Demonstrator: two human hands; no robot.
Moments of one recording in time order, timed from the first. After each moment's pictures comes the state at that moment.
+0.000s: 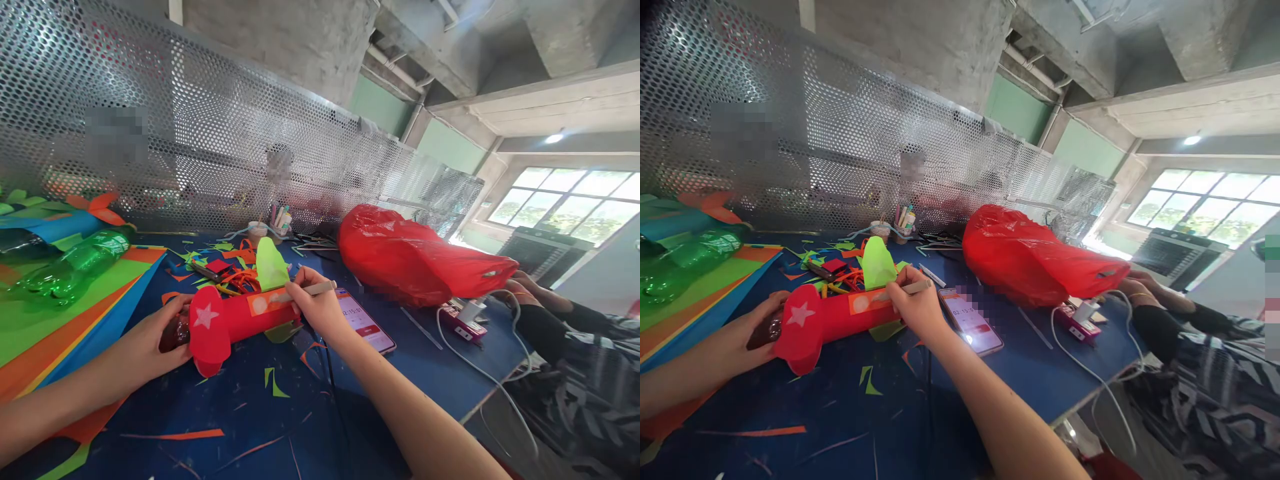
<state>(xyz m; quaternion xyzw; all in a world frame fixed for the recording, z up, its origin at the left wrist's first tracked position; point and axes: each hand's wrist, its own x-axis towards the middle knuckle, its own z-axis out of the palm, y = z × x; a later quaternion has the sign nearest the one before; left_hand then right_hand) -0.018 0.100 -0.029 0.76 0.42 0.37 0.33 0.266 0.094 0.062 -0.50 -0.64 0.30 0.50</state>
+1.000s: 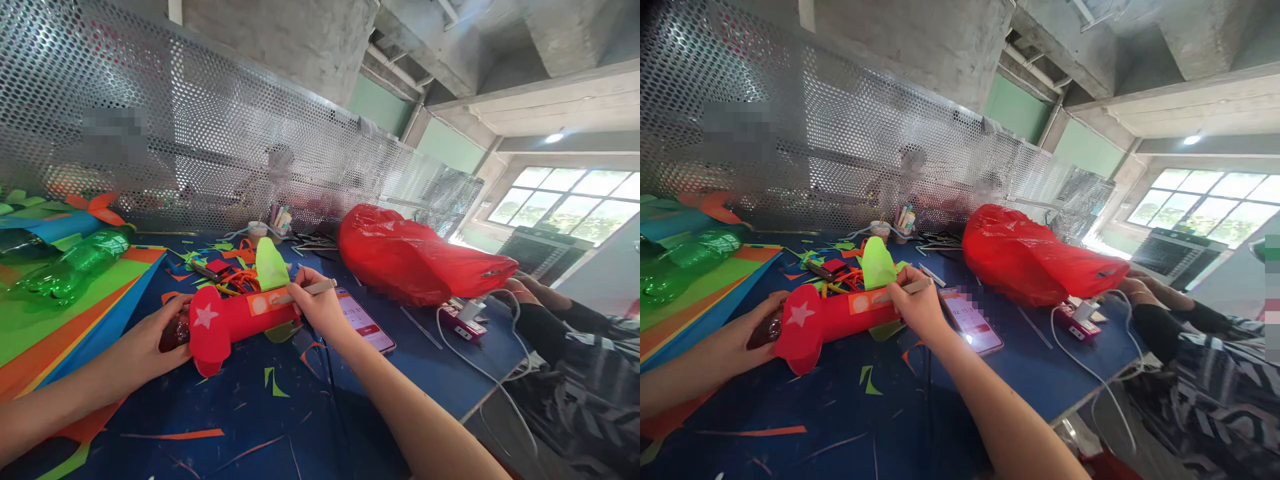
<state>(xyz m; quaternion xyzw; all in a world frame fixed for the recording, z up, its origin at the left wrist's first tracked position) -0.011 0.093 -0.026 0.74 0.45 0.39 0.32 0.266 0.093 0.063 -0.50 -0.64 0.29 0.50</state>
